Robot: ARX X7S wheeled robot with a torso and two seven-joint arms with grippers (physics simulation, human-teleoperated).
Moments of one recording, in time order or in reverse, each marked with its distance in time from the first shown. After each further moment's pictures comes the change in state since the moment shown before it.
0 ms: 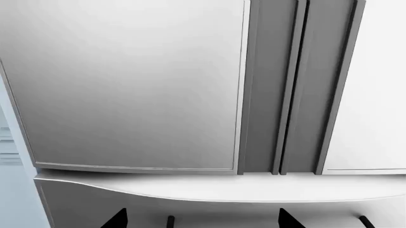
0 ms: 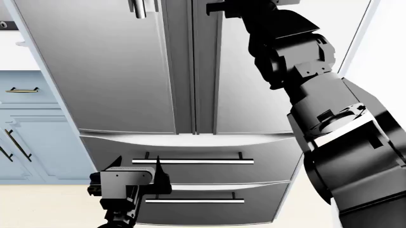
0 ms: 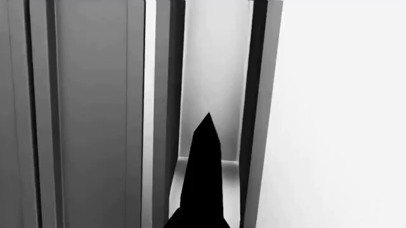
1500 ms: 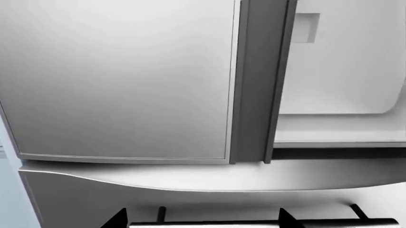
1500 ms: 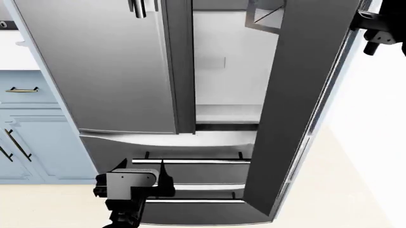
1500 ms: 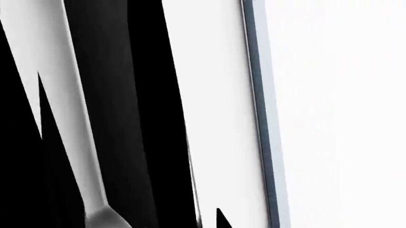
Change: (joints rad) left arm -0.017 -0.007 0.042 -0.066 -0.025 0.037 -0.003; right arm -0.332 1.102 0.176 -1.528 0.723 0.211 0.655
